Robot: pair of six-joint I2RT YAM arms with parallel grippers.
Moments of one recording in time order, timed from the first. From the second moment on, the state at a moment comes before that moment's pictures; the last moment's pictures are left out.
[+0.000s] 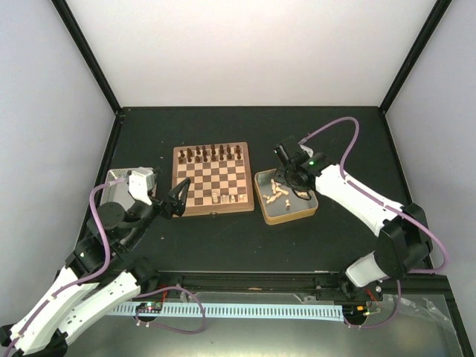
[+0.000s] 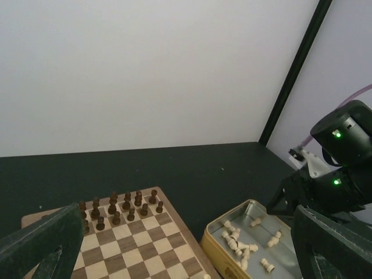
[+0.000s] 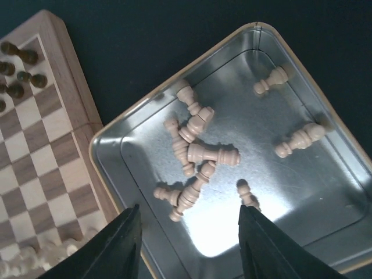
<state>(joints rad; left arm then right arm) -0.74 0.40 0.75 -0.39 -0.27 -0.27 0.63 1.49 1.21 -0.82 0.22 0.95</state>
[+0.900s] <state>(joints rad) -0.74 0.49 0.56 -0.24 -0.21 -0.43 0.63 1.72 1.08 -0.61 0.10 0.80</state>
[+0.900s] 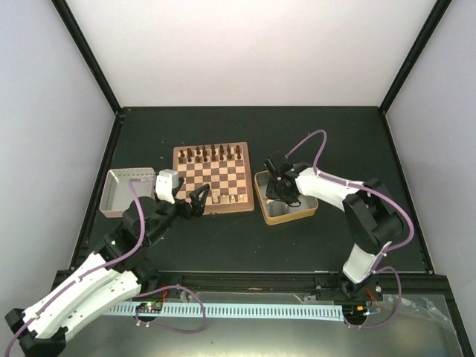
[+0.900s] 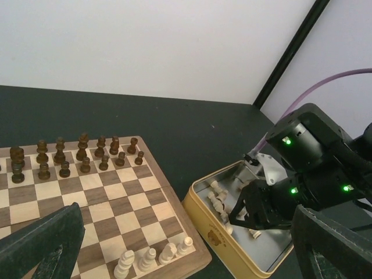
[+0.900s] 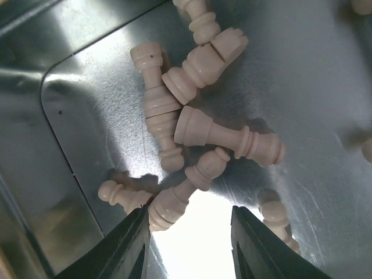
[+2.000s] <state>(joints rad) -0.73 0.75 0.56 -0.04 -0.15 -0.39 0.62 1.63 1.07 -0.53 0.13 0.74</state>
